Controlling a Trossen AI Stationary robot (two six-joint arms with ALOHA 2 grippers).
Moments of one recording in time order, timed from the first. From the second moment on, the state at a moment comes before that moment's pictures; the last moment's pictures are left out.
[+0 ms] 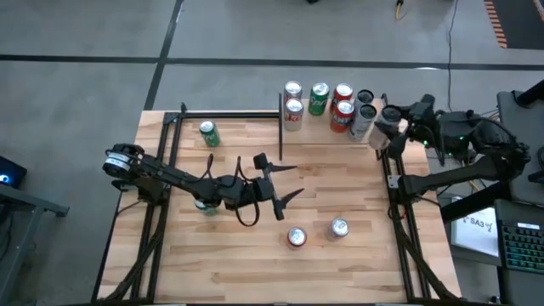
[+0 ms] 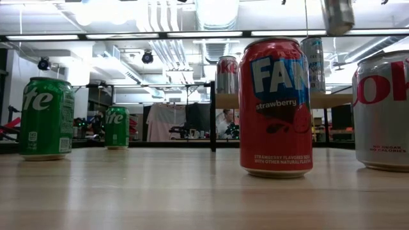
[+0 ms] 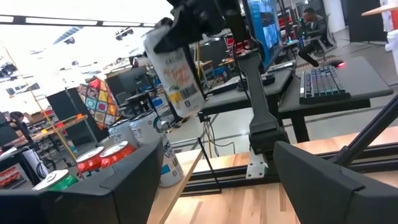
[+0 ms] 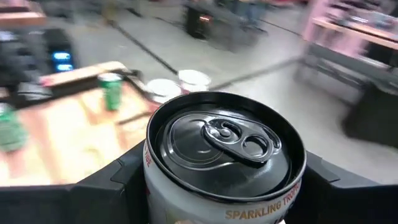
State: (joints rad) left arm -0.24 1.66 1.06 0.75 -0.54 0.41; right arm 0.04 0.67 1.32 -0.97 0.68 0.15
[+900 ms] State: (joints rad) left arm -0.24 1.58 1.06 0.75 -0.61 0.49; right arm 0.04 0.31 0.83 -0.77 0.88 0.12
